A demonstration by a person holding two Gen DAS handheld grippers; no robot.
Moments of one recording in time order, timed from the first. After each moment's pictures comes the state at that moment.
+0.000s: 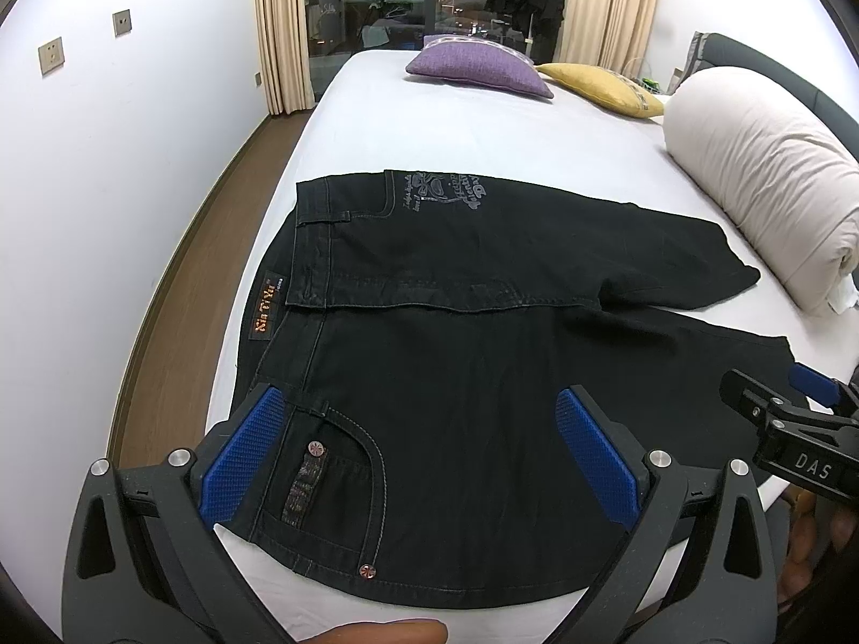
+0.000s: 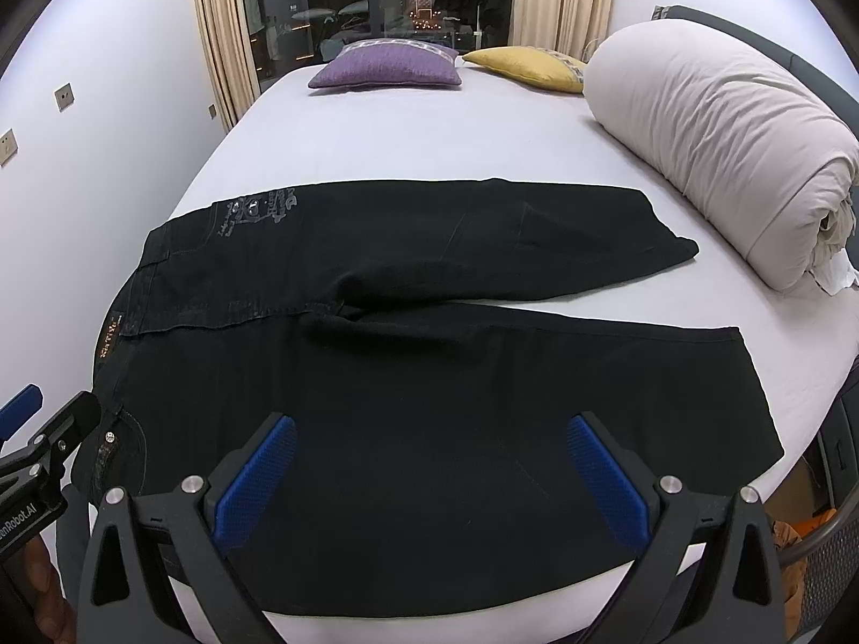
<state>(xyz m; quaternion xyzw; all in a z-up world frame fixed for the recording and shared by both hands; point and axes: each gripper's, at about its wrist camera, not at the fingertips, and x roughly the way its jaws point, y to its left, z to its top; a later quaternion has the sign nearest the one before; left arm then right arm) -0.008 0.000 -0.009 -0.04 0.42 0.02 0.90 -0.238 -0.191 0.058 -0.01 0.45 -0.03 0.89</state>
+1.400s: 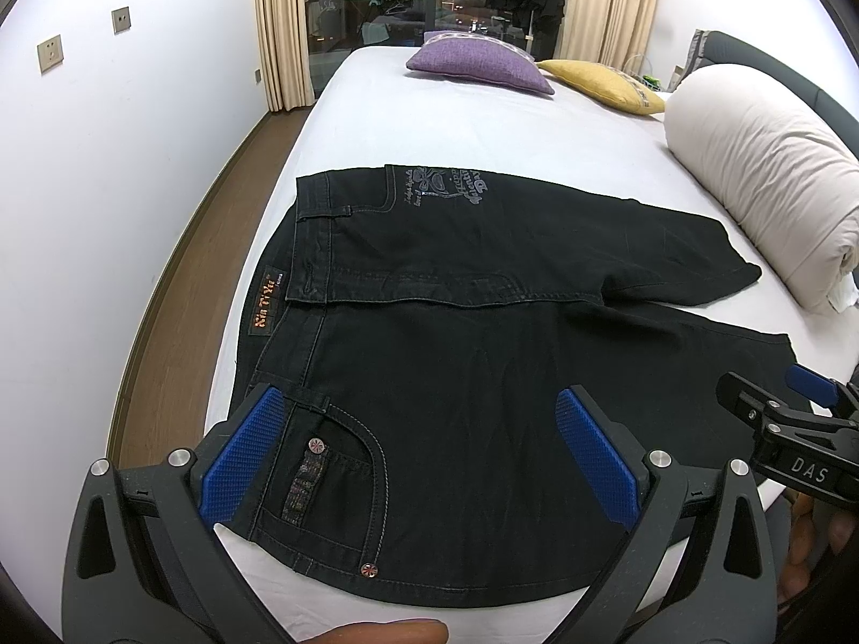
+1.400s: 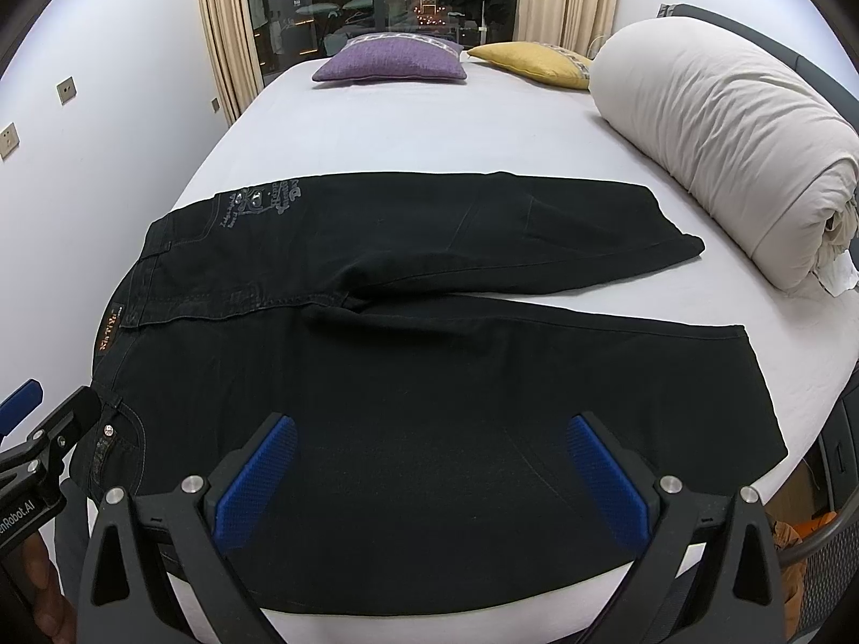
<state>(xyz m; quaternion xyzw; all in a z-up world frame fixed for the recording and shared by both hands) -0.009 0.000 -0.010 -0.04 0.43 0.03 0.90 -0.240 -0.189 0.054 -0.01 0.45 -0.03 0.89</state>
